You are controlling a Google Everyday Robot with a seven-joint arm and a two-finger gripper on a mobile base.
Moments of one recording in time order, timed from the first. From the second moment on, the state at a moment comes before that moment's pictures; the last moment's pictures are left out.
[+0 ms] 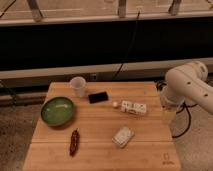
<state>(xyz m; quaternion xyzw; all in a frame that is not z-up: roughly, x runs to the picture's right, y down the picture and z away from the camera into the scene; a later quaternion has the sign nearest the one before) 0.285 0.106 0.684 -0.28 0.02 0.02 0.96</state>
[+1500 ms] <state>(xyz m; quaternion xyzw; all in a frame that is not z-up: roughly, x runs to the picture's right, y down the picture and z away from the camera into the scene) 0.213 0.134 0.698 -0.30 0.00 -0.09 0.95</state>
